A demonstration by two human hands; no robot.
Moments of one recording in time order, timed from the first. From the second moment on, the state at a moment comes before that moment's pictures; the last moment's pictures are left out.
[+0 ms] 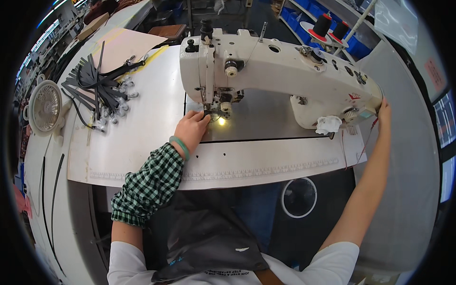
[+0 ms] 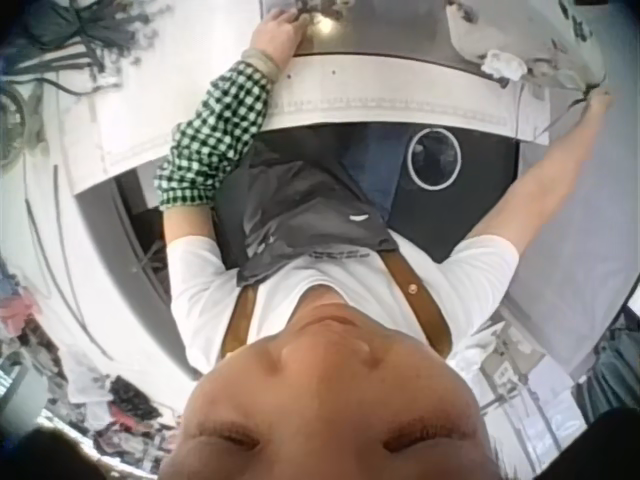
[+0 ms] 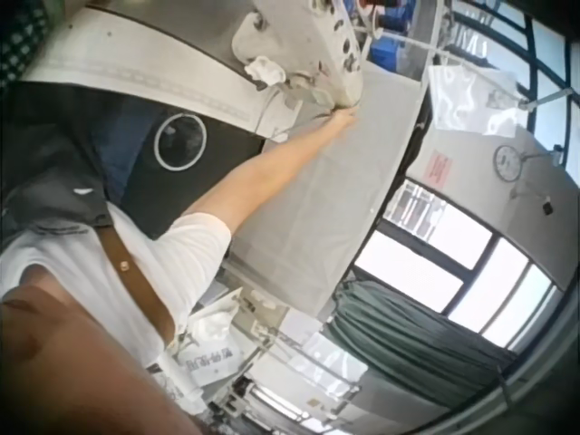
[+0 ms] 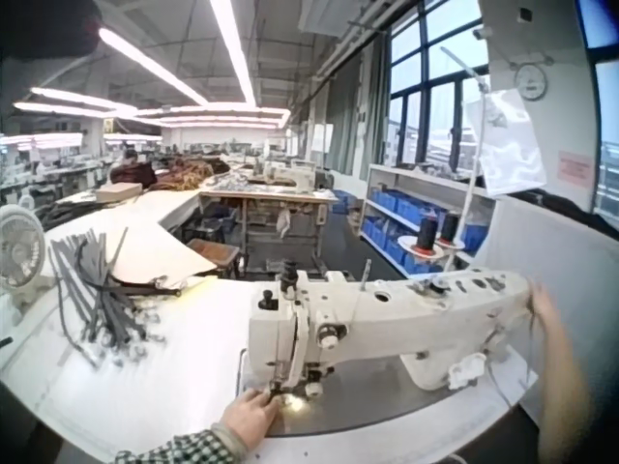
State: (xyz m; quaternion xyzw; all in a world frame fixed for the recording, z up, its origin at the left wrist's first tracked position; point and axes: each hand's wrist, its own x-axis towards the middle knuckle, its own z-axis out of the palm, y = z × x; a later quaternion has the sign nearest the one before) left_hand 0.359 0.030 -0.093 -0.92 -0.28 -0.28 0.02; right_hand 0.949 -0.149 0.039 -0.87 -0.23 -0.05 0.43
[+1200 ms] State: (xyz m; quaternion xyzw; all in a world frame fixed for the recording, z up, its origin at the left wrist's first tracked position) left_hand 0.359 0.034 -0.093 -0.92 -0.28 -0.27 0.05; right_hand 0.978 -0.152 0.043 -0.90 -0.23 -0.05 0.37
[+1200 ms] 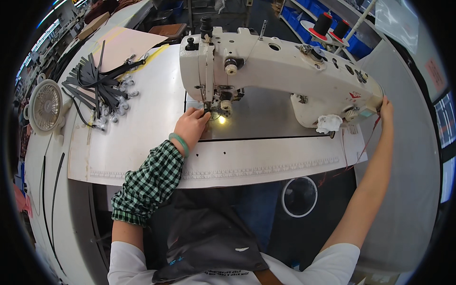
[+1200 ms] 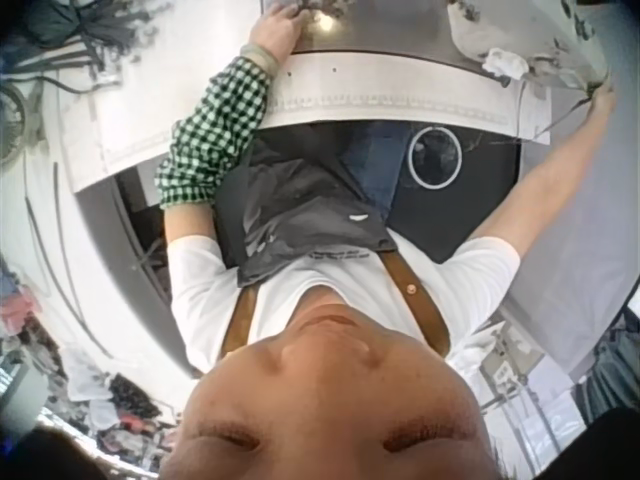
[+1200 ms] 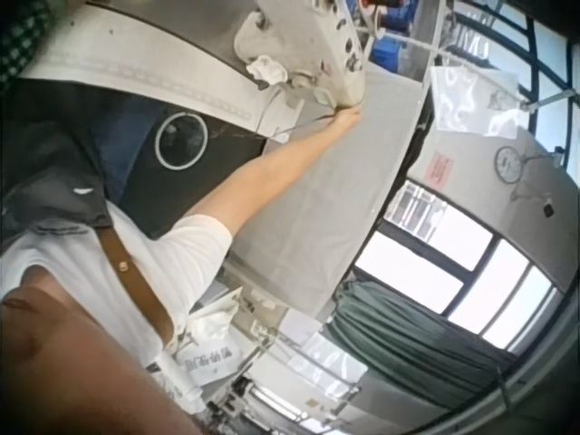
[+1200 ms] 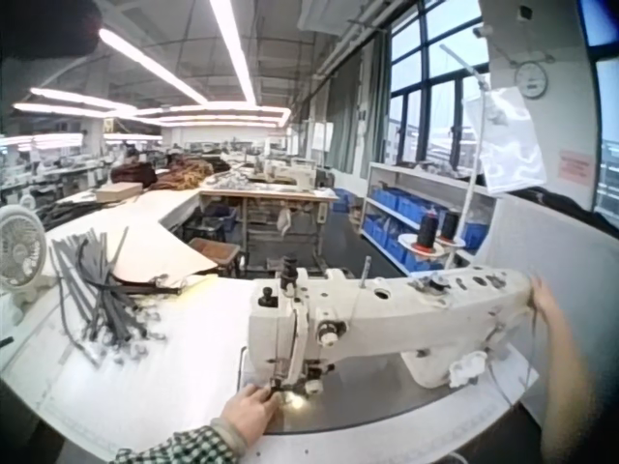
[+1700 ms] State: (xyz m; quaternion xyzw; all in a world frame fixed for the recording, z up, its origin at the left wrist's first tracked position) left_hand 0.362 0.033 -0.090 -0.92 -0.29 -0.25 0.05; right_hand 0.981 -0.164 0.009 -0.83 -0.27 -0.14 0.46
